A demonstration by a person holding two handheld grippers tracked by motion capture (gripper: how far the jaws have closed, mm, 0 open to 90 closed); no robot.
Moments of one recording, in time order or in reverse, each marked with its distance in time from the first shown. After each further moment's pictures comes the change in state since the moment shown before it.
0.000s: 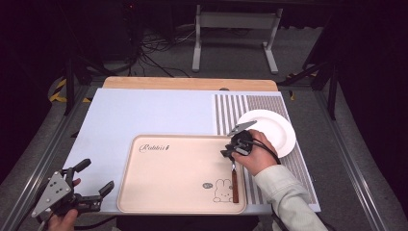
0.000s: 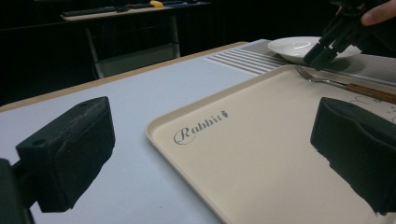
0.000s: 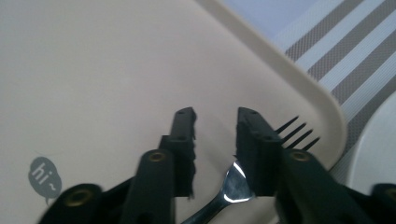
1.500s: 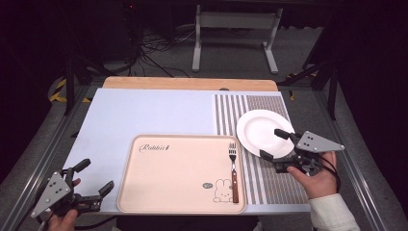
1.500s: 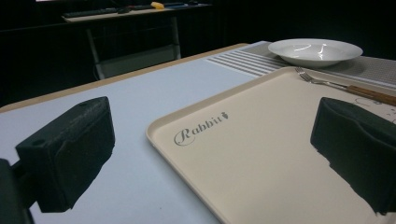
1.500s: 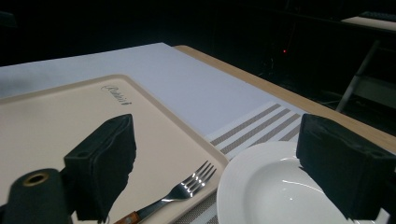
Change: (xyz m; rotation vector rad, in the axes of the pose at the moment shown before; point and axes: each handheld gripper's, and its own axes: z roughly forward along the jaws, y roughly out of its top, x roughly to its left) left arm 0.000 0.000 0.000 -0.012 0.004 -0.004; right arm -0.025 -0.085 -0.123 -0.615 -0.074 -0.085
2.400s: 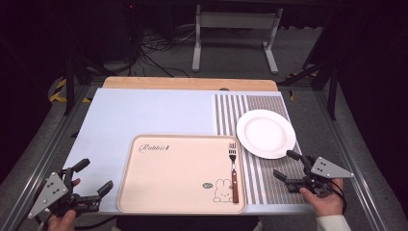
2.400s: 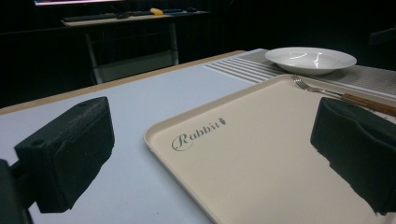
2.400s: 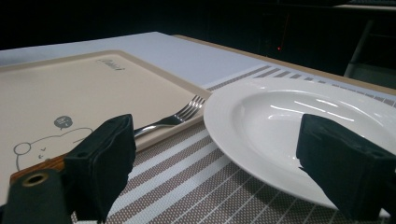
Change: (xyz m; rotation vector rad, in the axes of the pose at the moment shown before) left arm 0.001 0.000 -0.002 -0.028 -0.009 -0.022; right arm -0.011 -0.096 -0.031 -0.049 -0.013 0.052
